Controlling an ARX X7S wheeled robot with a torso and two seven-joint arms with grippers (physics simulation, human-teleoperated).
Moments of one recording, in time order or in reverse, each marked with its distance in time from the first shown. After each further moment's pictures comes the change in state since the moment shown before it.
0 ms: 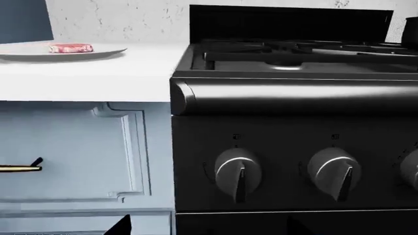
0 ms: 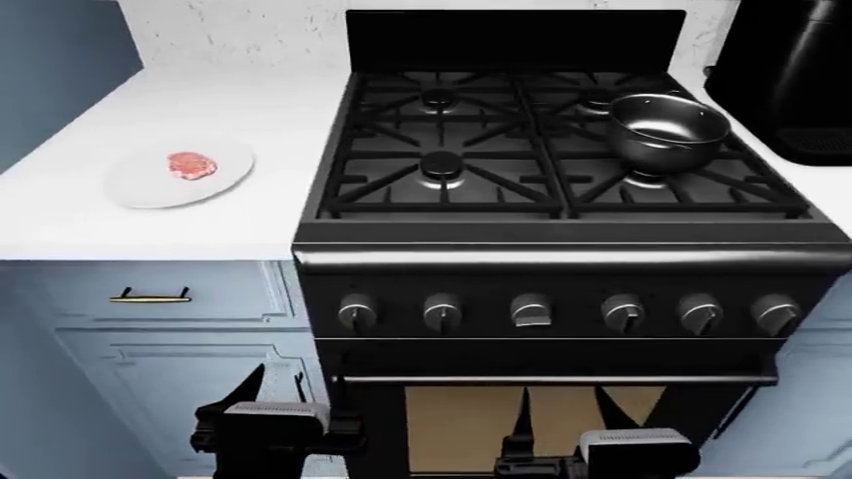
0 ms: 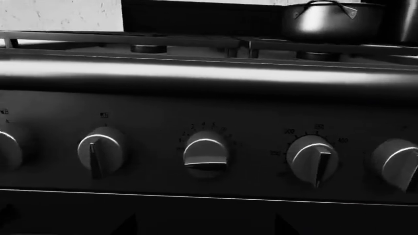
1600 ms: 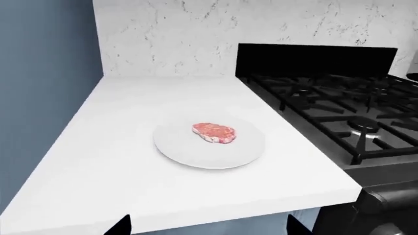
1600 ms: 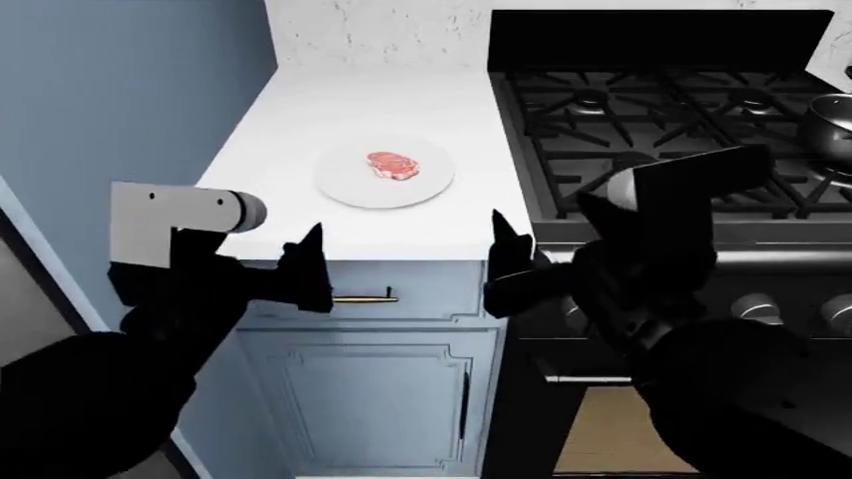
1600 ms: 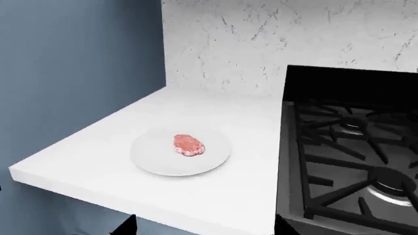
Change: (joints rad) left arm -0.643 -0.219 -0.272 0.600 -0.797 -1.308 -0.276; right arm 0.797 0.218 0.163 -0.746 1.045 1.484 0.420
